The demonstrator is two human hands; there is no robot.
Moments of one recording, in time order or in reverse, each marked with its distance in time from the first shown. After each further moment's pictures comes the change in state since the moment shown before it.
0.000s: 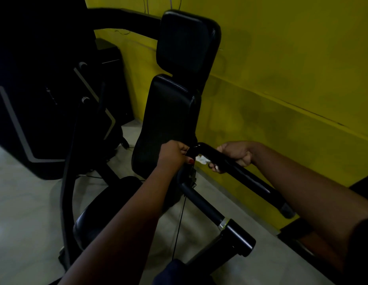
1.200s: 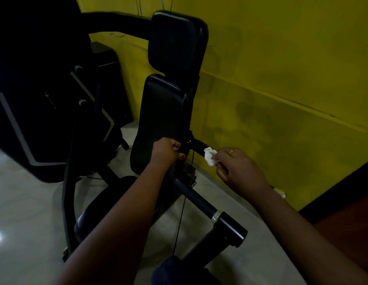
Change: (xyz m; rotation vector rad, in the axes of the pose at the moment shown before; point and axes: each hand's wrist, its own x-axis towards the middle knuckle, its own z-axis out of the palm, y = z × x) left_hand -0.006 0.008 0.004 0.190 0.070 -0.030; right_hand -0.059 0.072 0.056 -1.099 1.057 -0.912
